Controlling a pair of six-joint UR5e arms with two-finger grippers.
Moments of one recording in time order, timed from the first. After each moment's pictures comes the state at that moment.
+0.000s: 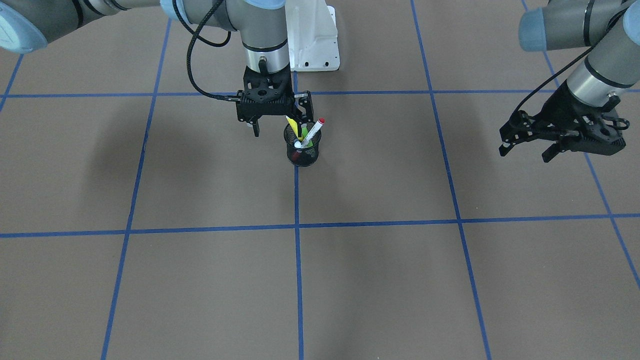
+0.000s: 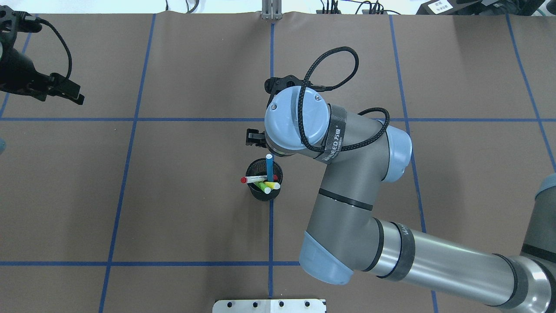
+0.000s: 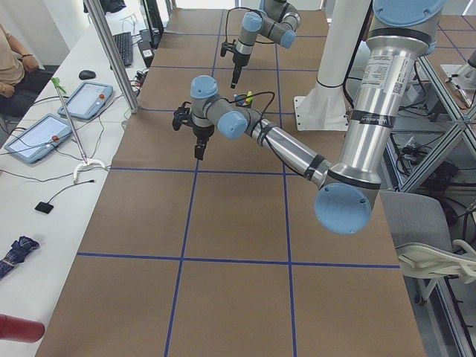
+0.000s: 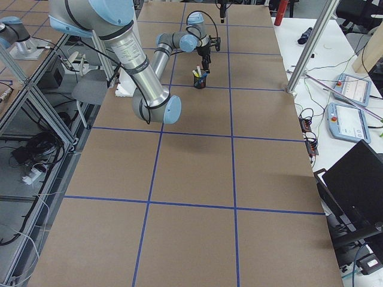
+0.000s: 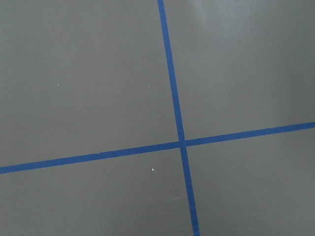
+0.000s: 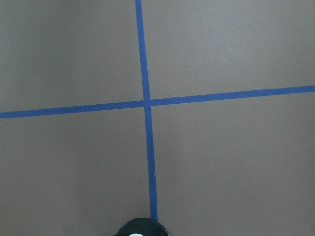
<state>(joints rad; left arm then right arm) -1.09 -1.78 -1.90 -1.70 -2.23 -0.64 0.46 -0.78 1.76 -1.66 1.60 1.33</state>
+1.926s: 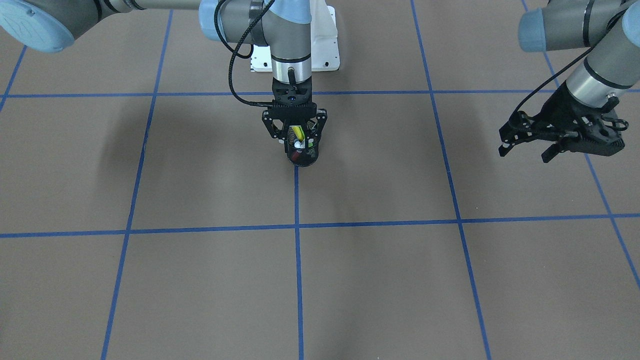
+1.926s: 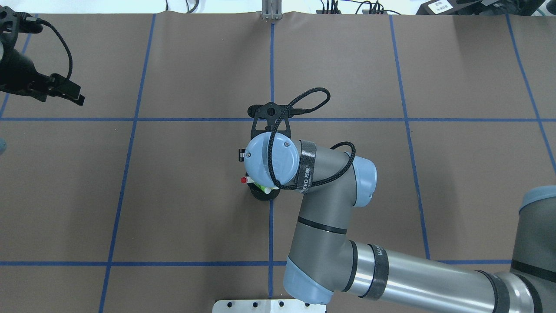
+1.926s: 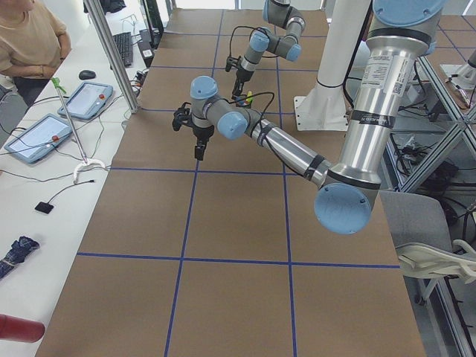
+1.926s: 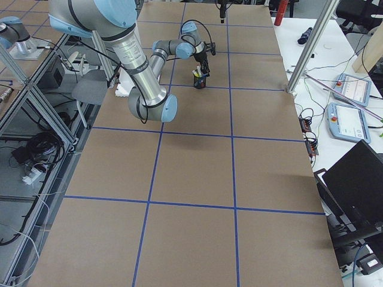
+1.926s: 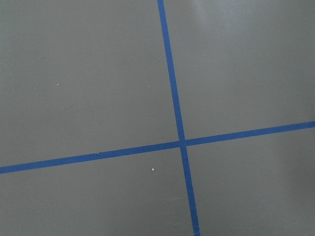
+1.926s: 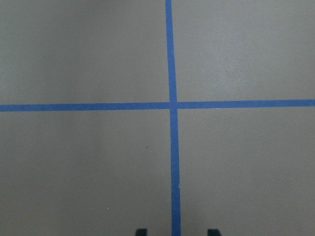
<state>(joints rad) -1.09 -1.78 -1.89 -1.70 -2.23 -0.64 0.38 -0.77 1.66 -1.60 1.45 1.31</state>
